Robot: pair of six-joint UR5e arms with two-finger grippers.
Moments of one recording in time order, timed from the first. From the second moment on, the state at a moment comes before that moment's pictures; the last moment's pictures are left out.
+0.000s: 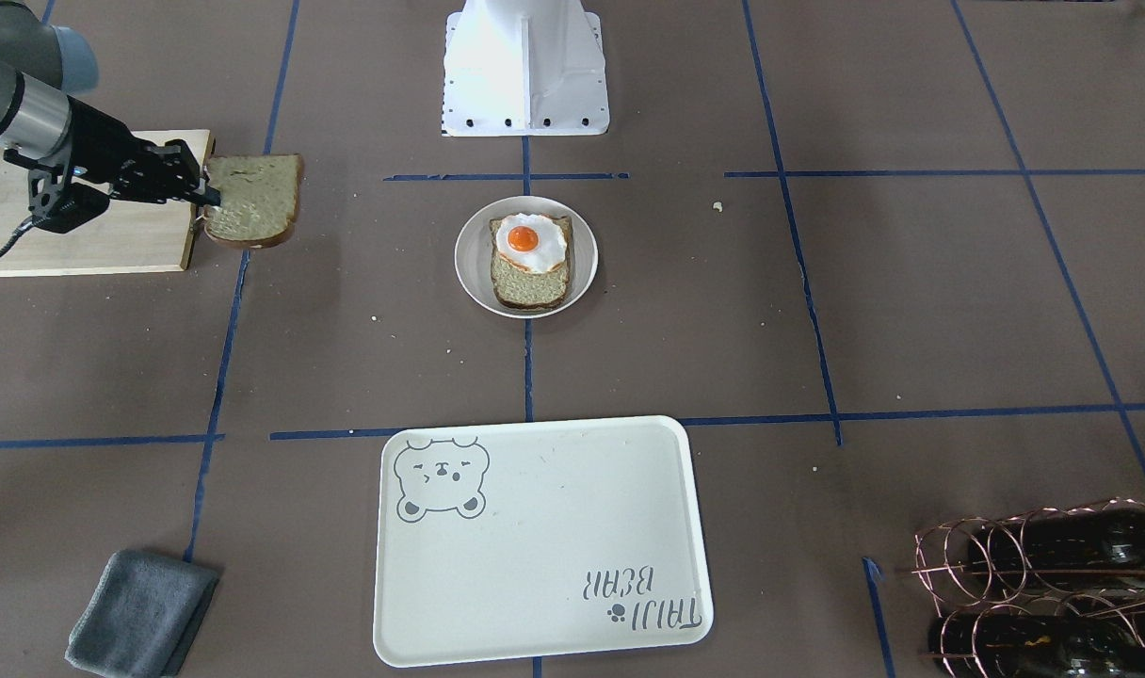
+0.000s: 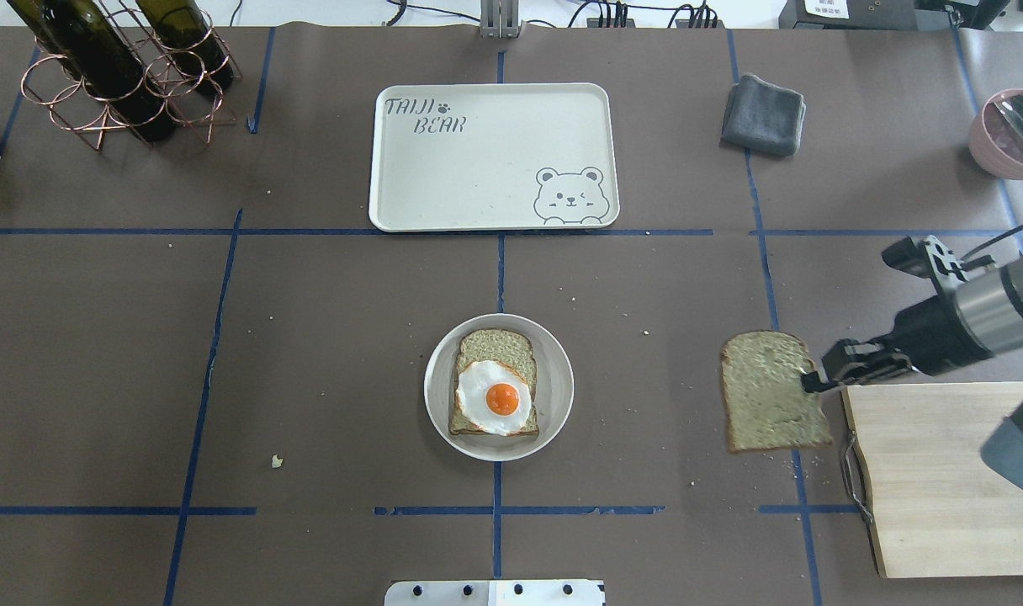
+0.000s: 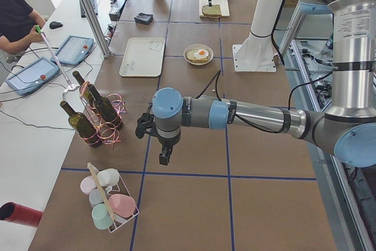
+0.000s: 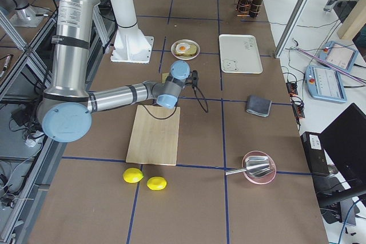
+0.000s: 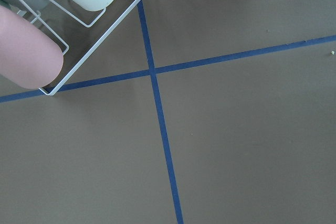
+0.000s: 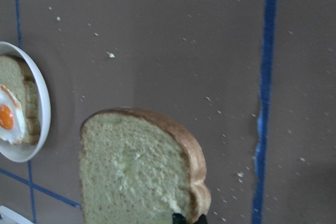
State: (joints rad) left arm -1.60 -1.48 -1.81 -1.49 -2.41 0.16; right arm 0.82 -1.59 1.83 -0.70 2.47 1.25
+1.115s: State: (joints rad) left arm -1.61 -1.48 -1.82 -1.49 -2.42 0.16; right arm 0.54 -1.04 1.56 -0.85 2.18 1.49
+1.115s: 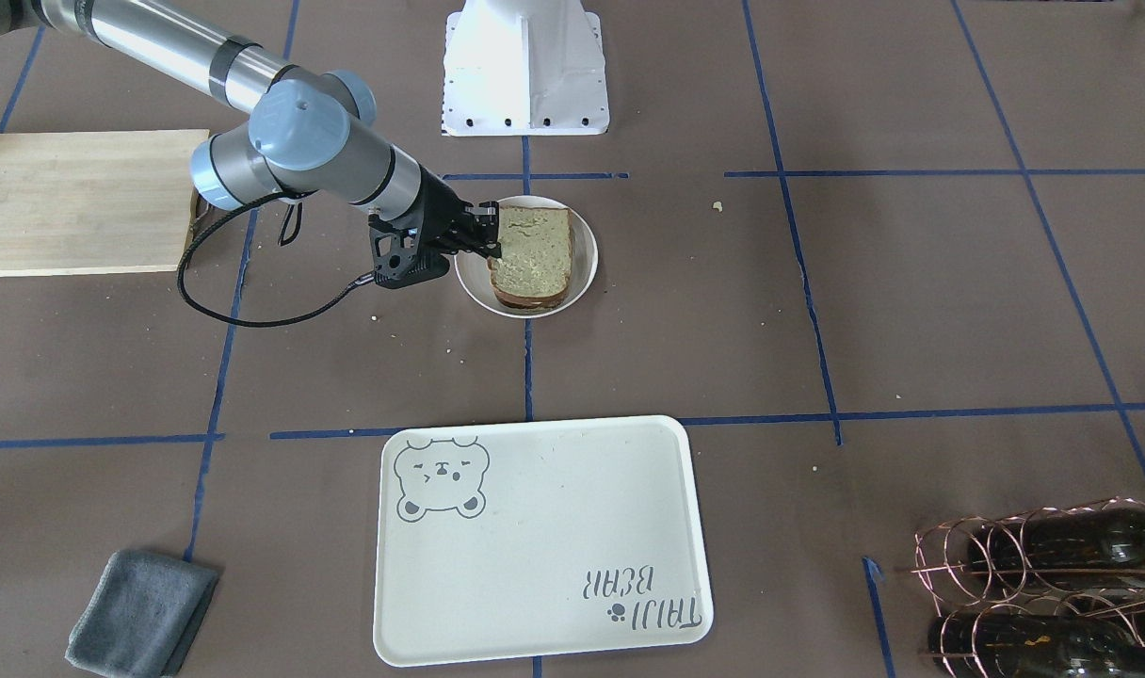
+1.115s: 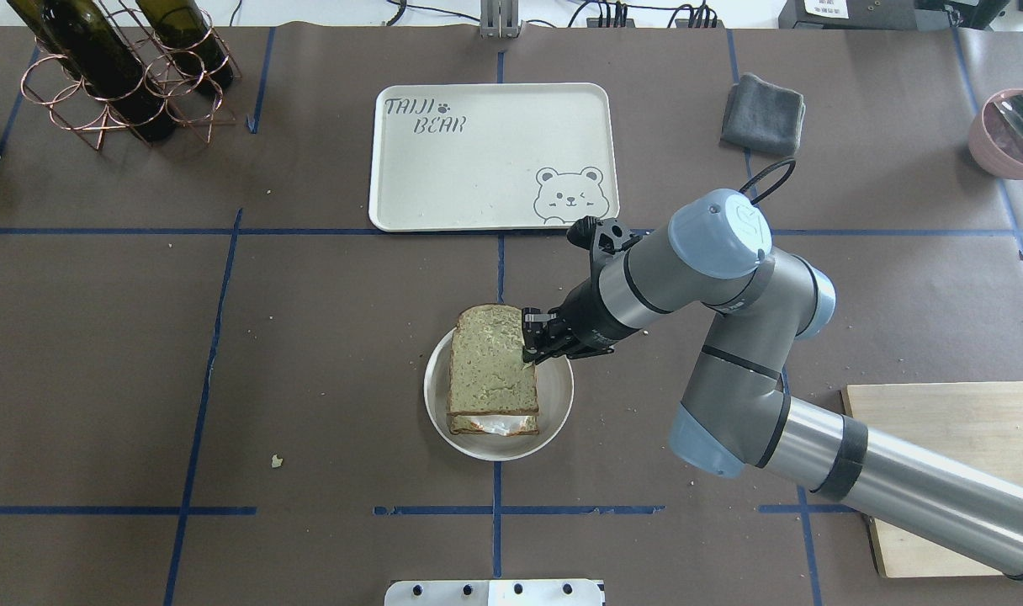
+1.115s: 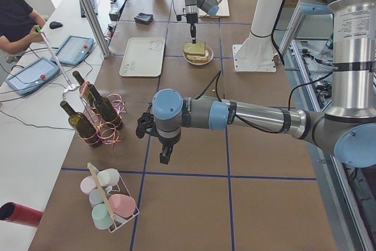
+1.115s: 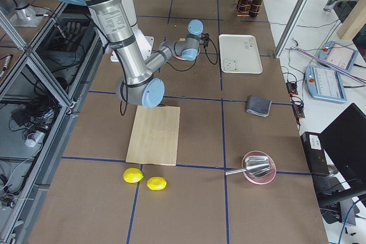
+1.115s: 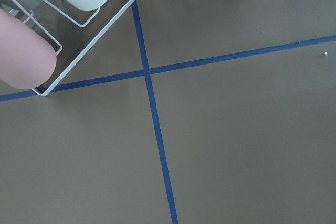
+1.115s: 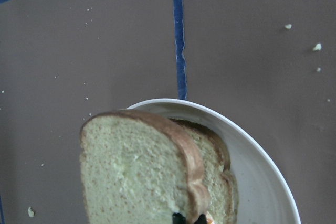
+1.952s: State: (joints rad) left arm -1.60 -1.48 -1.82 -1.49 -2.43 0.16; right arm 0.51 -1.05 1.57 -0.83 2.15 1.53
